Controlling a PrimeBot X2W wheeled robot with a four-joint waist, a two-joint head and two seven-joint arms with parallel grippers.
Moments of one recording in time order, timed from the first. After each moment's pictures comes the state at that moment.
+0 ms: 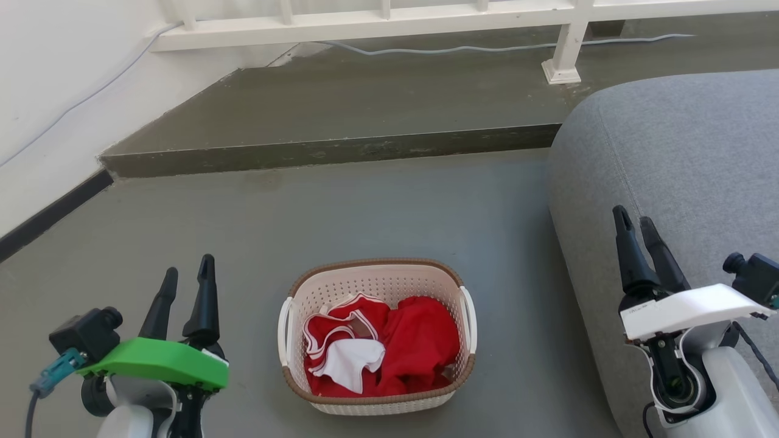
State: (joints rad) left arm -0.08 0.07 -0.11 0.19 -0.73 -0.10 -0.14; right arm -0.07 -0.11 0.10 0.16 0.77 0.10 -0.14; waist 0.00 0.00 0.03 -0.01
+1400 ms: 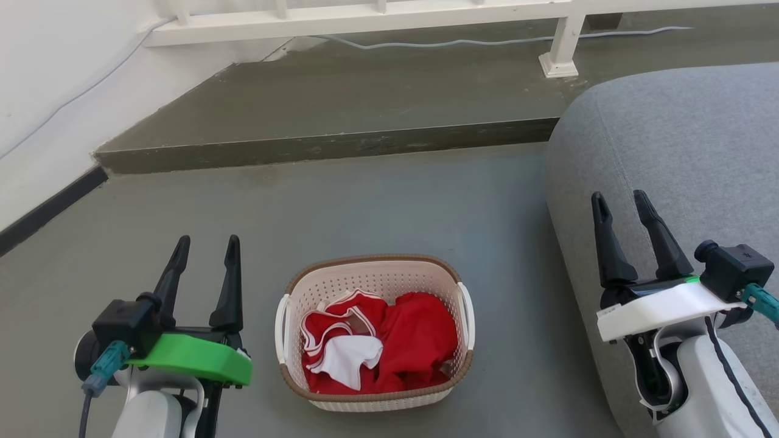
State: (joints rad) left arm -0.10 0.05 -0.14 0.15 -0.33 -0.11 -0.25; right arm -0.10 -0.09 0.12 0.14 0.36 0.11 -0.25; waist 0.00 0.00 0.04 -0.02
